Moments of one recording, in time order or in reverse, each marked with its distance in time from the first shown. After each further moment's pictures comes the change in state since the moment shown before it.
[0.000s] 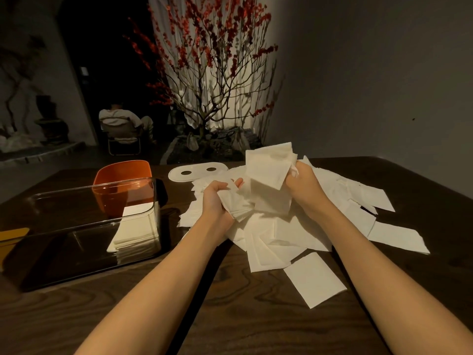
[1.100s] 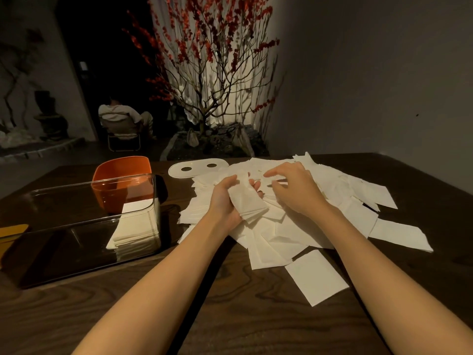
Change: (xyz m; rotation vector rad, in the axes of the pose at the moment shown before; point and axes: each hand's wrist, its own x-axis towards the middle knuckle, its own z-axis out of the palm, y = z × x) left_hand -0.001 -0.006 0.008 -0.023 -0.147 -0.063; right_hand 0.009 0.015 0.006 -0.687 -0.036 -0.081
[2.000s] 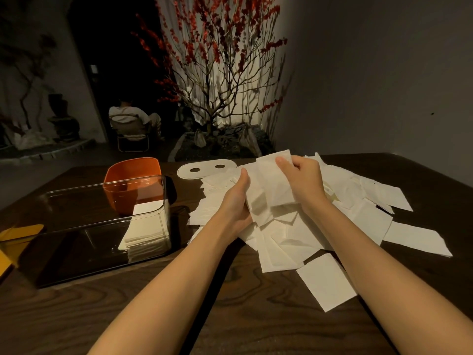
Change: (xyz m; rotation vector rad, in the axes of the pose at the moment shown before) left_hand 0.005 -0.002 -0.005 0.317 -0.024 0.037; right_hand 0.007 -0.027 0.003 0.596 0.209 0.229
